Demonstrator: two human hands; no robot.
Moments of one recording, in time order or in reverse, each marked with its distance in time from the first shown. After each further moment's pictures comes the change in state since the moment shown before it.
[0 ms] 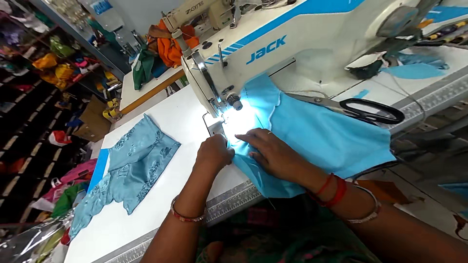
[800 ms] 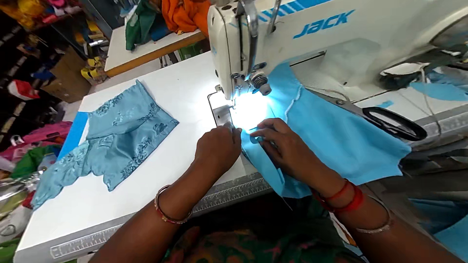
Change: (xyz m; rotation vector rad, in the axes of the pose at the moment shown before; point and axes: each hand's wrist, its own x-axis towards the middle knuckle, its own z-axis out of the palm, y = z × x) left_hand -0.014 -0.024 0.013 0.017 0.218 0.237; right_hand 0.000 0.000 0.001 -0.023 0.040 0.017
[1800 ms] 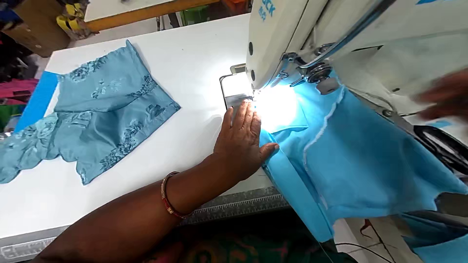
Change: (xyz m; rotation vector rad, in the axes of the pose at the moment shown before) left_hand 0.031 -0.039 0.059 0.211 0.238 0.400; right_hand -0.001 0.016 -0.128 0.307 0.104 0.186
